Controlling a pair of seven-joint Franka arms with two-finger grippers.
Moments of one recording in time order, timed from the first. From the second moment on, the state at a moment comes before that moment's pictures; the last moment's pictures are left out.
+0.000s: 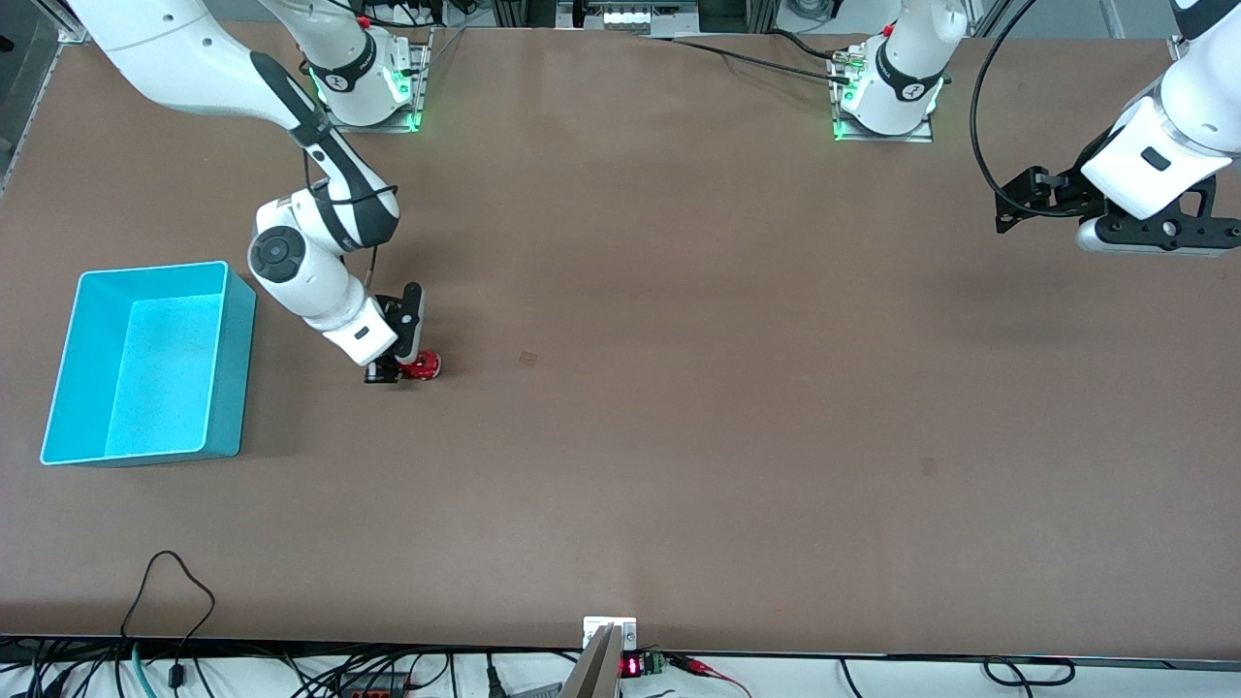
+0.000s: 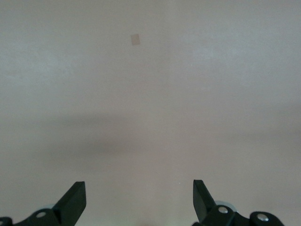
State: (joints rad) left arm -0.03 -0.07 -0.06 -1.73 0.00 1.59 -0.05; right arm -0.13 0.44 0.35 -2.16 -0.24 2.68 -1.14
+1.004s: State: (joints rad) left arm -0.03 -0.07 -0.06 -1.73 0.00 1.59 -0.05; right arm -0.17 0.01 -0.09 -2.09 -0.05 2.21 -0.67
